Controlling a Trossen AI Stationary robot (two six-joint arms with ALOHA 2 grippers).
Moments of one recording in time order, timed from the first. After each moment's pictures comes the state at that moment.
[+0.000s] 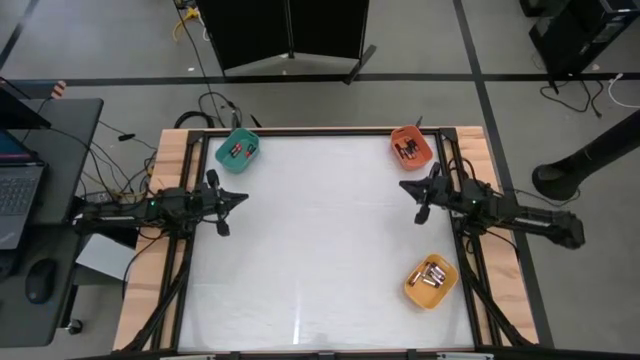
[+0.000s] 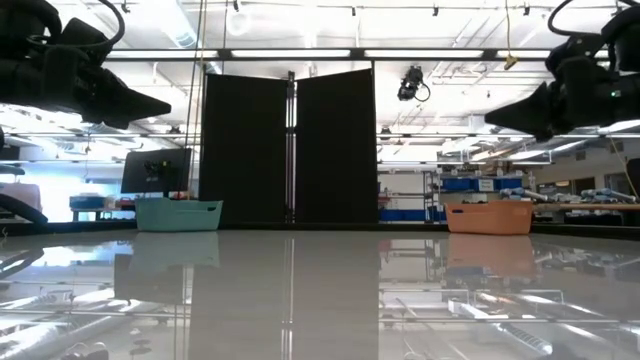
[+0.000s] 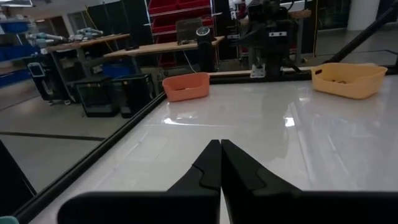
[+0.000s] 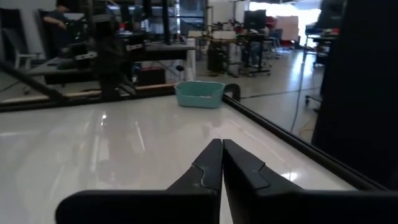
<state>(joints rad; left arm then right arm) 0.01 0.00 0.06 -0.11 -0.28 0.10 -0.25 0.08 0.01 0.04 0.13 0.02</state>
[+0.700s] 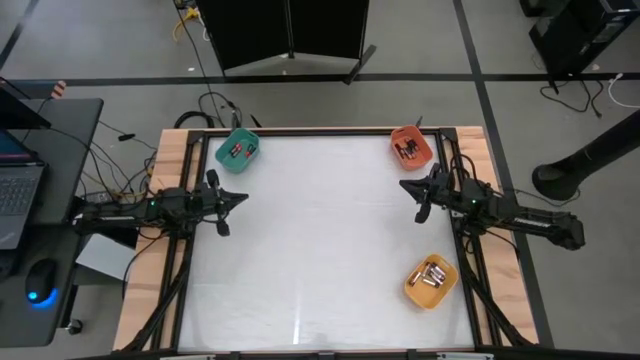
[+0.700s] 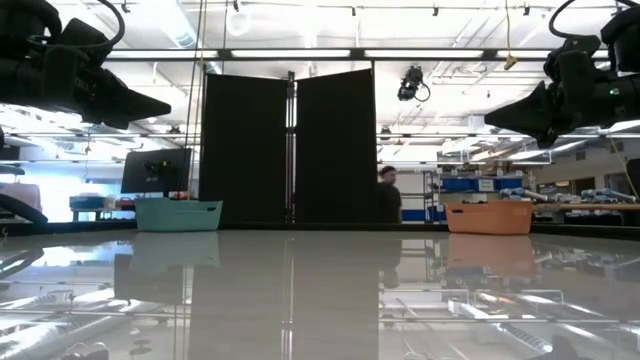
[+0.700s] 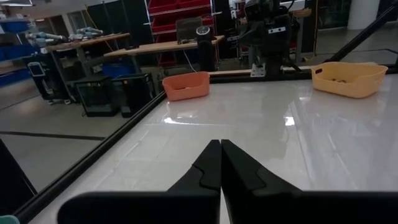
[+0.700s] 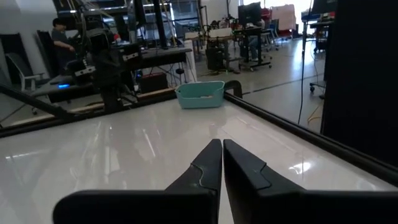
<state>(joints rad) 0.01 0.00 0.06 -0.12 -0.28 0.10 -0.27 0.08 0.01 0.04 0.13 0.13</state>
